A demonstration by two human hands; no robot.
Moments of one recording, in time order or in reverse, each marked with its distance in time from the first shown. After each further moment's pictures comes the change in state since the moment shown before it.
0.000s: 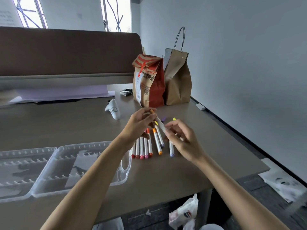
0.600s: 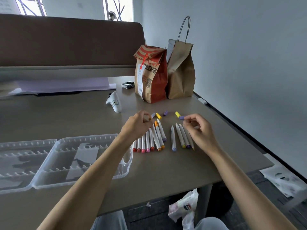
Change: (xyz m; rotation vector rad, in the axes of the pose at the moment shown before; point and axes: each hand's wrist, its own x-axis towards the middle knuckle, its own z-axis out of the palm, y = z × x) left_hand 0.015 -0.036 -0.014 0.727 0.107 -0.098; right_hand 0.012 0.049 -0.033 -0.159 0.220 0.138
